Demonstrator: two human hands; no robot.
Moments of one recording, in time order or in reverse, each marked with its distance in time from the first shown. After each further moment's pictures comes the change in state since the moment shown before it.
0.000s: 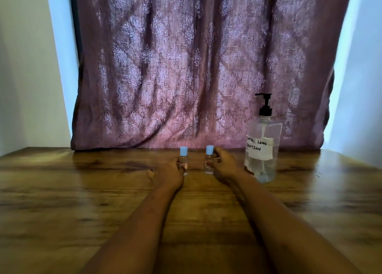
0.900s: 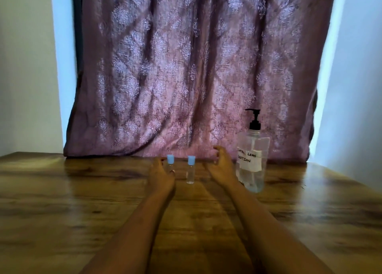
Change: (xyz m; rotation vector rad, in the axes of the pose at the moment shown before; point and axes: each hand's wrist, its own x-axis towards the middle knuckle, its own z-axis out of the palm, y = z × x) left_hand -0.027 0.027 -0.015 -0.283 0.200 -0.139; right_hand -0.019 -0.027 -0.011 -0.046 0.251 -0.161
